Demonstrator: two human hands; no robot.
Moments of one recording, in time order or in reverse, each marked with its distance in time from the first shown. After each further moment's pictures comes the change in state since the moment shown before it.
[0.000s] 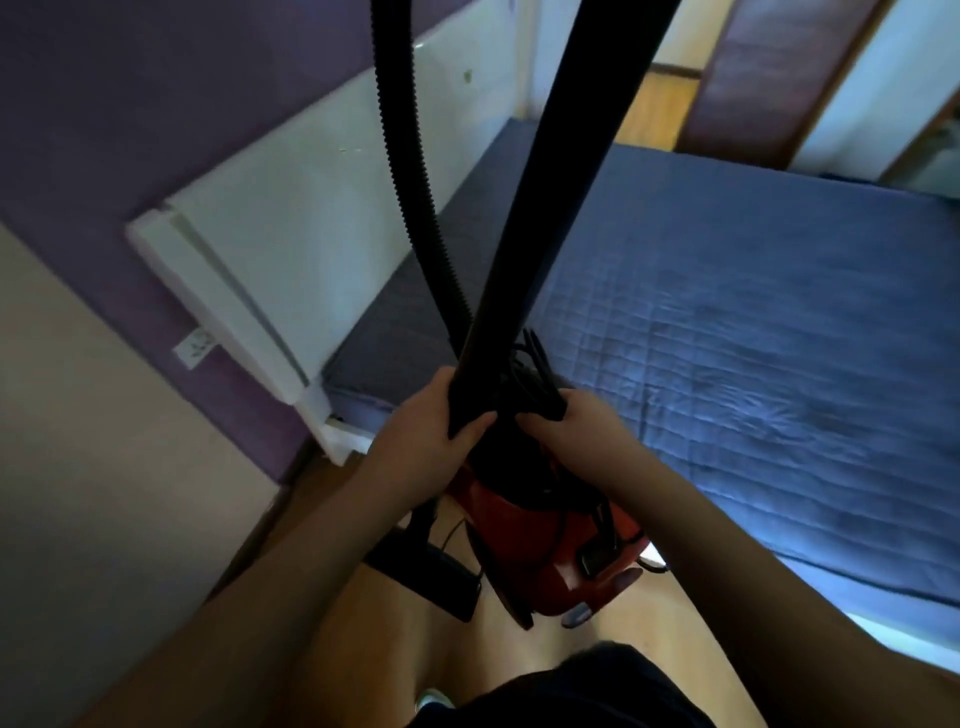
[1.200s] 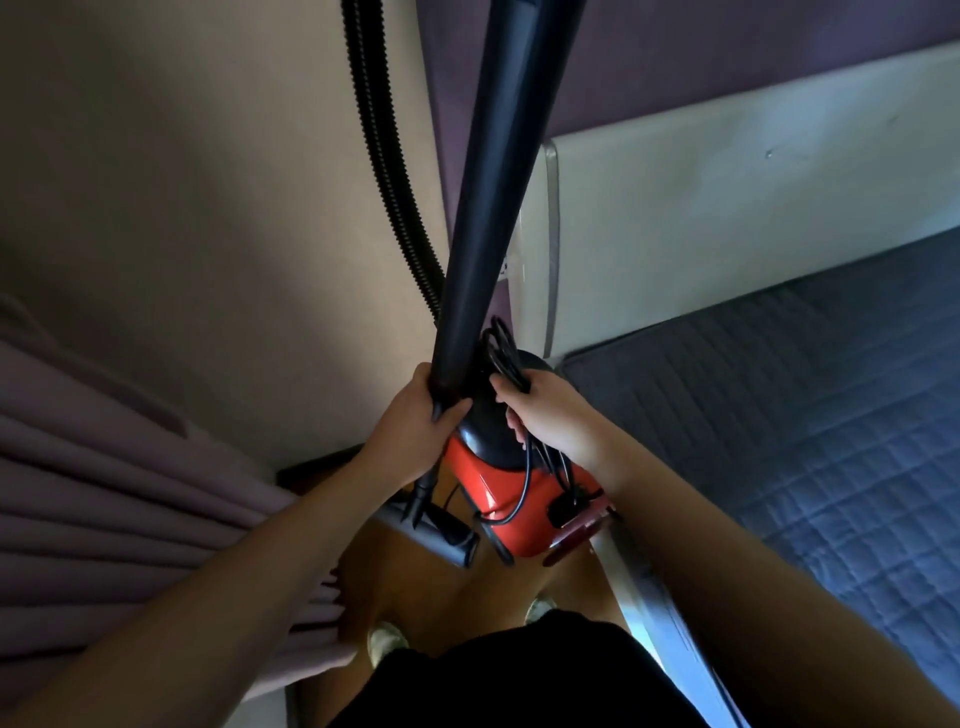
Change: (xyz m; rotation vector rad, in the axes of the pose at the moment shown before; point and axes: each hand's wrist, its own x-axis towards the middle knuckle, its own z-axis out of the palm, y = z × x) left_hand -0.013 -0.172 -0.076 -0.051 0.651 -0.792; right_hand 0.219 -0.123 0.219 -0.119 -0.866 -0.392
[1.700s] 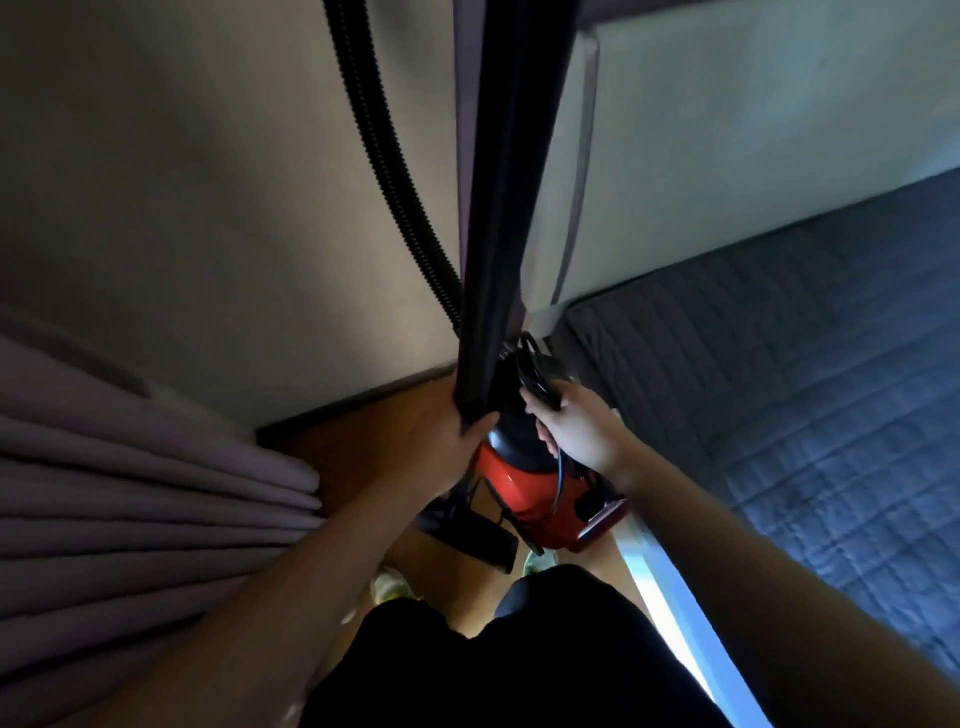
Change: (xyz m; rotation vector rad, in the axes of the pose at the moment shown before) left_hand -0.010 -0.096 0.039 -0.138 -0.137 -0.092; right_hand 0.024 0.084 0.066 -0.065 0.070 0.047
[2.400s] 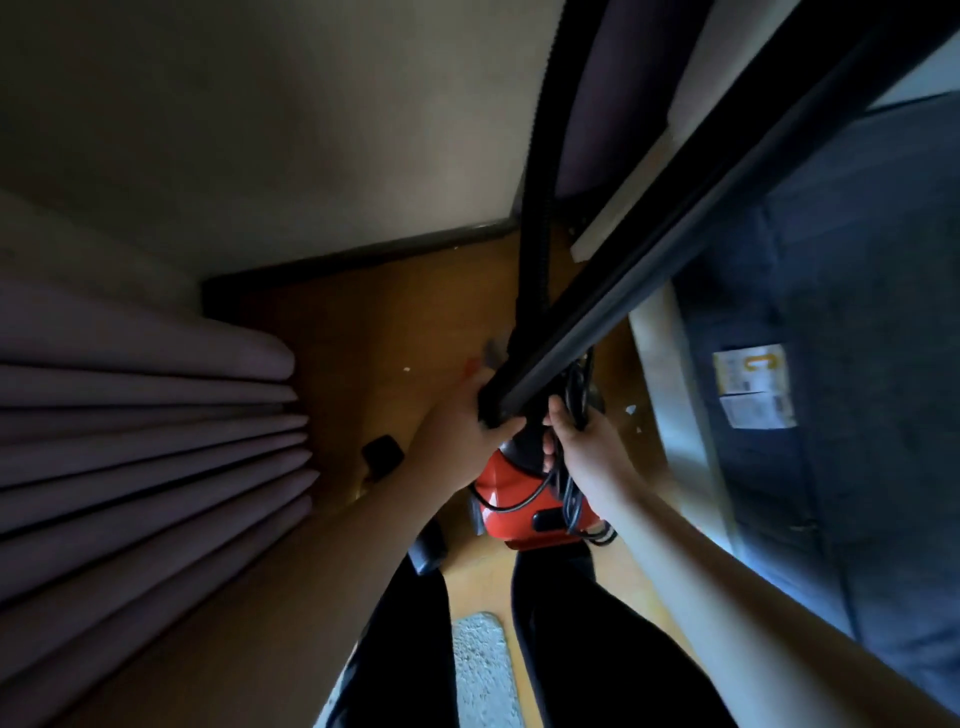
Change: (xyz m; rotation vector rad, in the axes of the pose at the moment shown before) left_hand 0.088 -0.280 0.113 -0.010 -0.071 -0.215; right_hand 0.131 0.228 0.205 0.364 0.061 0.522
